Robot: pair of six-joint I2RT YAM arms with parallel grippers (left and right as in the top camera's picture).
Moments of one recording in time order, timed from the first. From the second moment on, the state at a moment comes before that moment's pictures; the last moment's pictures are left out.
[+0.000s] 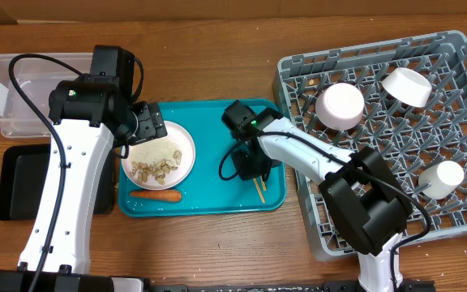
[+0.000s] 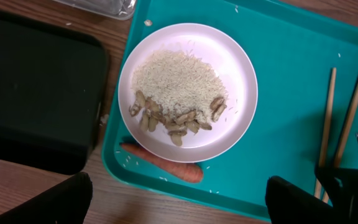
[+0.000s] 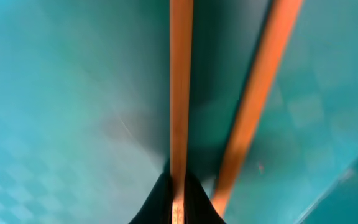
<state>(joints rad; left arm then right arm) -0.09 1.54 1.56 -1.34 -0.09 -0.42 0.68 2.07 1.45 -0.95 -0.07 0.33</state>
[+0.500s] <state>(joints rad) -0.09 1.54 1.56 -1.34 -0.09 -0.42 0.56 1.71 1.55 -1.16 0.03 0.33</state>
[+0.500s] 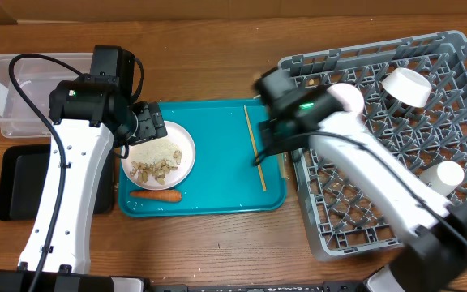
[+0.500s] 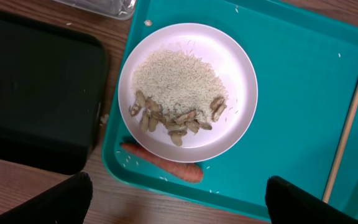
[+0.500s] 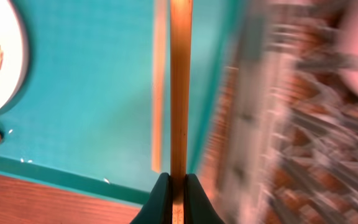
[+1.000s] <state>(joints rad) -0.09 1.54 1.56 -1.34 -0.09 -0.42 0.42 1.68 1.38 -1.30 0.08 0.31</state>
